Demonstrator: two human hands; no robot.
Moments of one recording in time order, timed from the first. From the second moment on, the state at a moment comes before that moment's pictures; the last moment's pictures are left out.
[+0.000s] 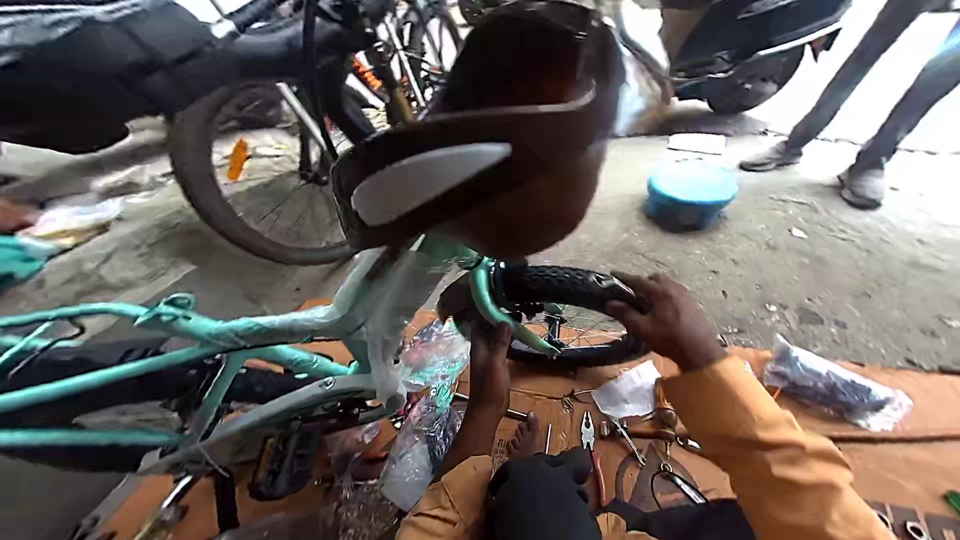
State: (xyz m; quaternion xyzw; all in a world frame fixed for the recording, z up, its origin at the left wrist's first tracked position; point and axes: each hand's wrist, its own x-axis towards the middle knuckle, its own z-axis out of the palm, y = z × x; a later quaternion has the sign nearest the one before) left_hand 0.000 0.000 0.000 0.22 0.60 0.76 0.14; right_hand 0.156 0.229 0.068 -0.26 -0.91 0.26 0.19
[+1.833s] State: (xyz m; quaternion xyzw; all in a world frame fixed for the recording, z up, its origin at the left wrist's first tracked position) left_hand 0.006 0.087 0.022 0.07 0.53 0.80 0.27; right_hand 0.153 0.188 0.114 -0.26 -0.90 0.10 -0.35
